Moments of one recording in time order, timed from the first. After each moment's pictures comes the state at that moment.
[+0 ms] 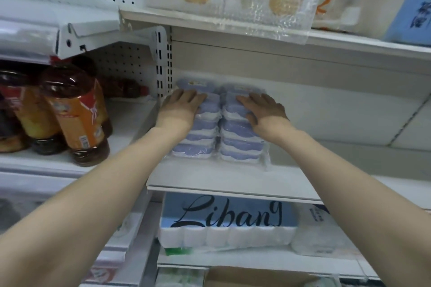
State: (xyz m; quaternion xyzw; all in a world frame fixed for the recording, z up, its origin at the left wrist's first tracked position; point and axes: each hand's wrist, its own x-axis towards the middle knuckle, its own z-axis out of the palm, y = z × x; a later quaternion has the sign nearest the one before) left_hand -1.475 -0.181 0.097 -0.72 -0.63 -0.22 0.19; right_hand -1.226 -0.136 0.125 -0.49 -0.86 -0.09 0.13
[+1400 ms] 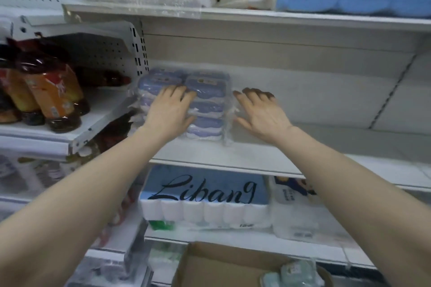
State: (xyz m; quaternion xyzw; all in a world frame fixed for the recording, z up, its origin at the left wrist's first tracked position) left_hand -1.339 -0.258 0.099 -0.72 -0.60 -0.19 0.31; right_hand -1.086 -0.171 0.099 -0.36 -0.88 -0.23 0.20
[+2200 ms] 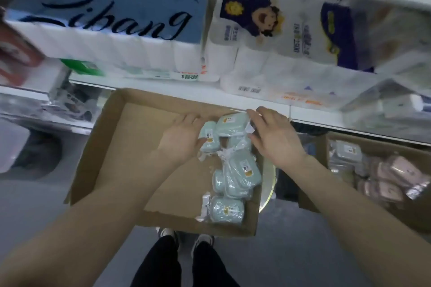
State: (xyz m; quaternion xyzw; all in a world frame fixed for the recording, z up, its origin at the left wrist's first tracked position) left_hand -0.994 -0.377 -0.292 -0.71 -0.68 -0.09 -0.16; right_hand -0.744 -0.298 -0.258 -0.40 -0.92 0.01 0.02
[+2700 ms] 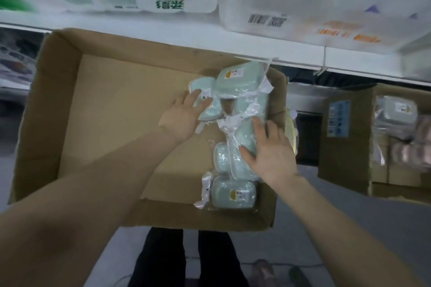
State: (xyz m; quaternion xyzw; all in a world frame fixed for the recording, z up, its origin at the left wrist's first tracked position) left_hand -0.985 -0.347 -0.484 -0.73 -0.64 0.11 -0.23; right_hand -0.730 -0.369 -0.445 -0.55 -0.82 0.13 -0.10
